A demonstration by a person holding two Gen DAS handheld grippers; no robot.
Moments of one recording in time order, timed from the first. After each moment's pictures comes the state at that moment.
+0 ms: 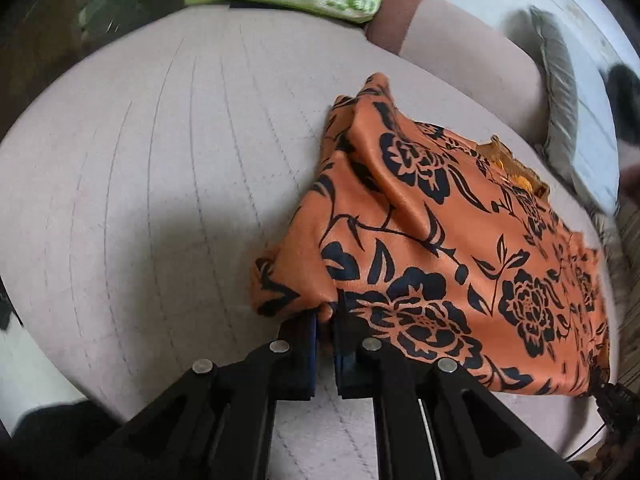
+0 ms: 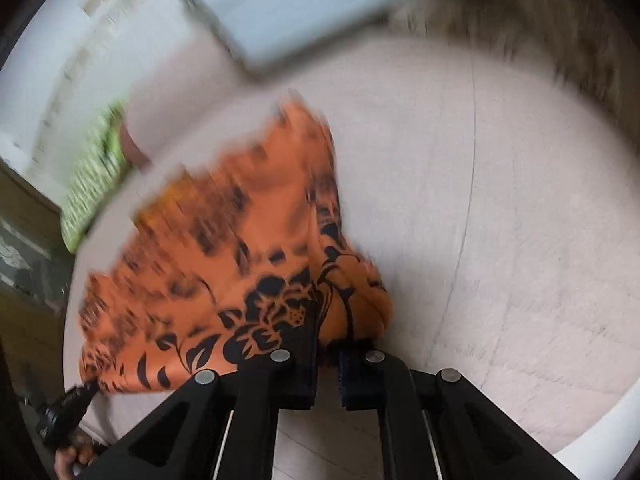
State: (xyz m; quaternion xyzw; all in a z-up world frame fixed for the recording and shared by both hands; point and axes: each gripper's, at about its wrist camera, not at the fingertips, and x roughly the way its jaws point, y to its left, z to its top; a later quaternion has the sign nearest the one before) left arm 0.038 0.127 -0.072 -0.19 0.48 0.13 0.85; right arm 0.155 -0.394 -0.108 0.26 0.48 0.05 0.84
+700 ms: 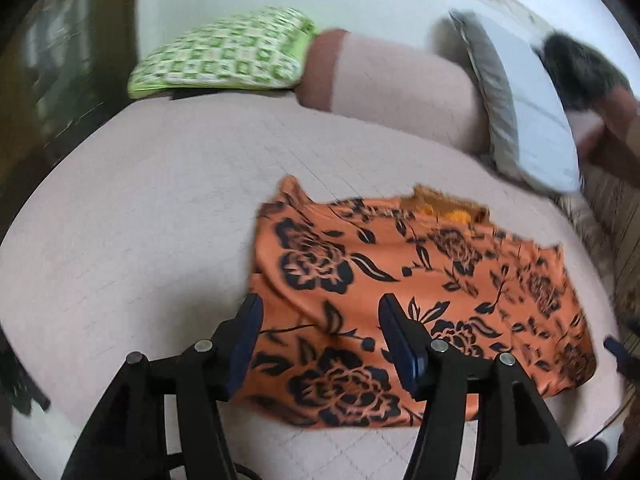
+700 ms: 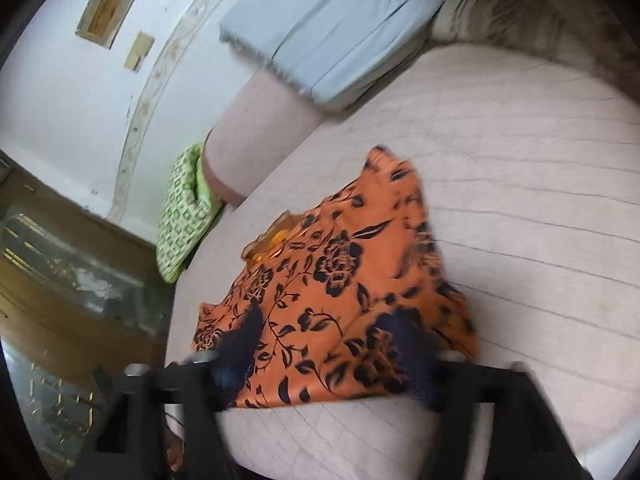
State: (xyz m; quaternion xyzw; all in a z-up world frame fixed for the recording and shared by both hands) left arm 0.072 0.088 -0.003 -0.09 0.42 0.07 0.90; right arm 0.170 -0.409 -0.059 0.35 0.40 0.16 0.83
